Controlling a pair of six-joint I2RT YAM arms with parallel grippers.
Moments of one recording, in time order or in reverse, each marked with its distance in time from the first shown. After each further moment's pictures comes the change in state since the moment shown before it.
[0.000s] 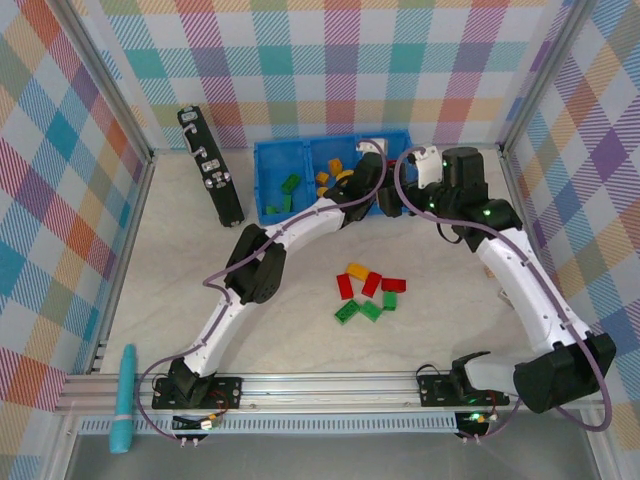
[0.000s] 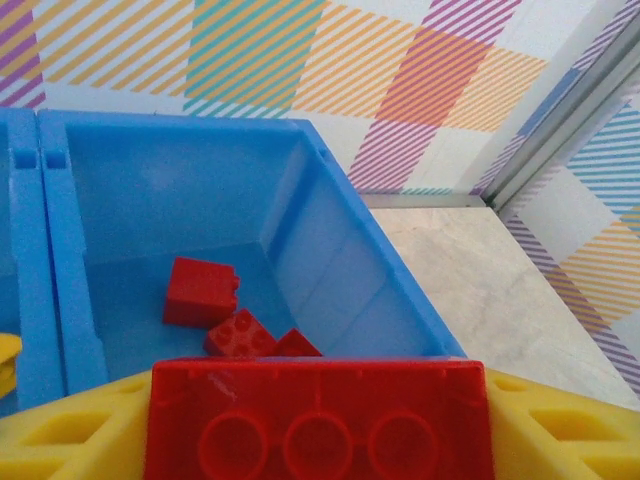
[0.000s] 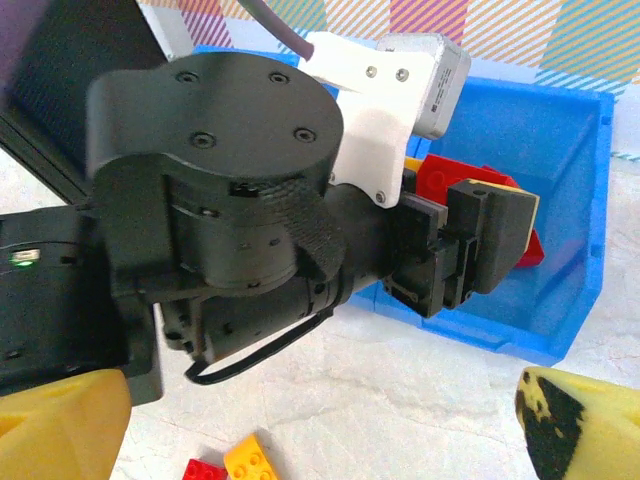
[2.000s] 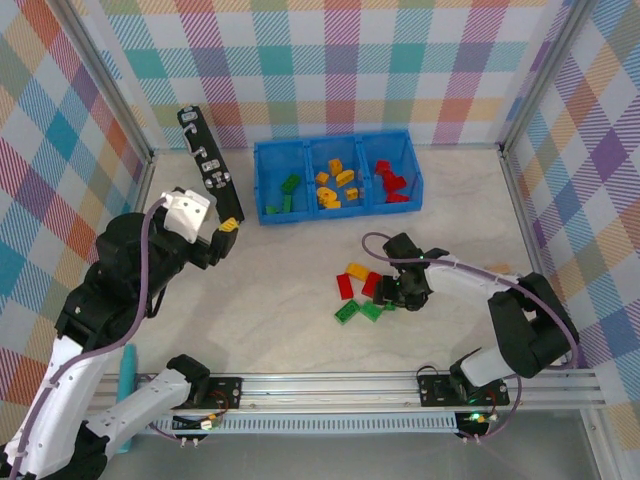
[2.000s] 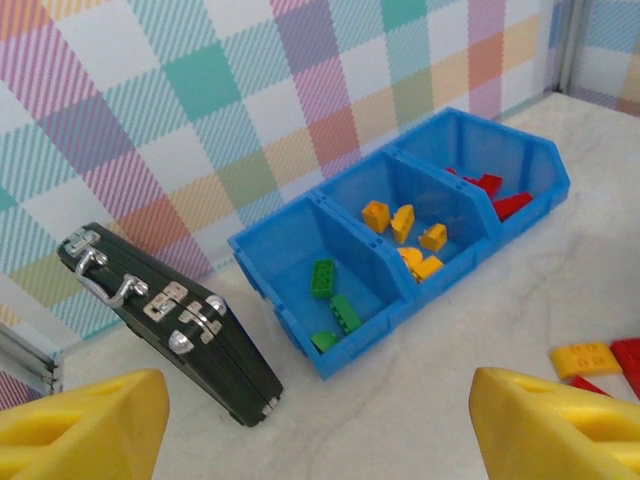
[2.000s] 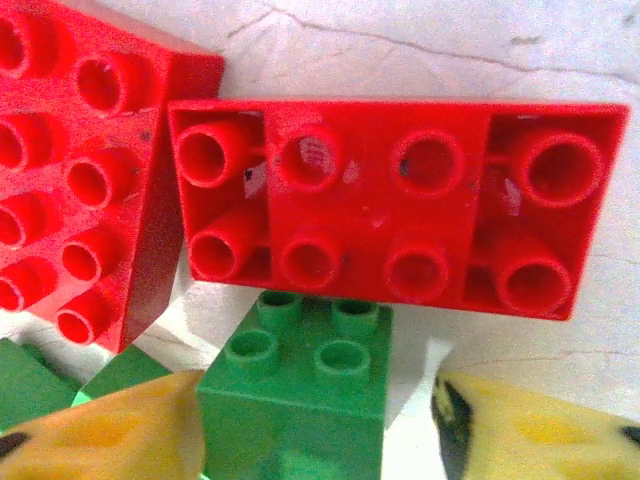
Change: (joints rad) left arm 0.250 -1.685 -0.888 -0.775 0.142 0.695; right arm 0.219 0.213 -0.560 -0.030 0.097 0.624
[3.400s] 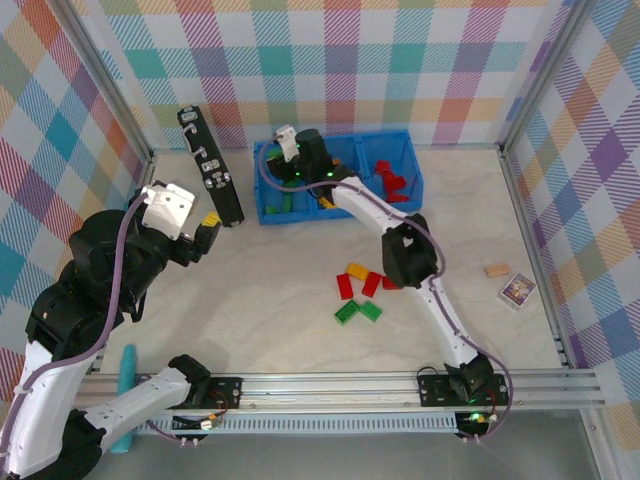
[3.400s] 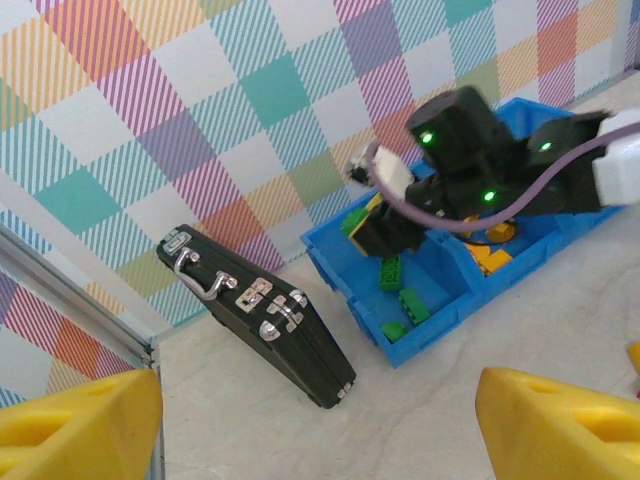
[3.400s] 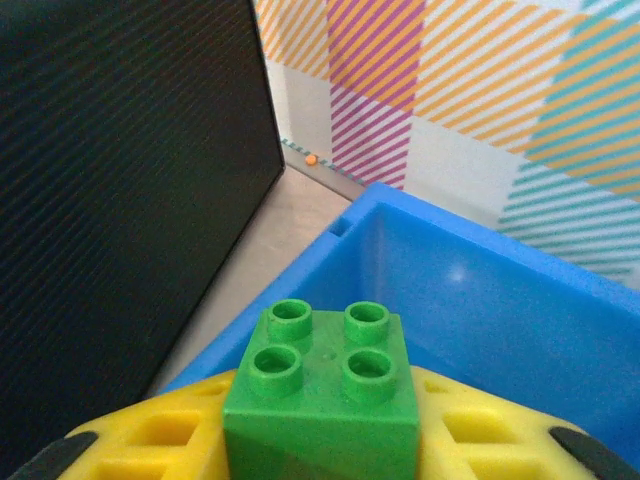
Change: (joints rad) left arm -0.084 0.035 0.186 -0.139 -0.209 0.061; right arm 0.124 1.154 1.727 0.418 -0.030 -0.653
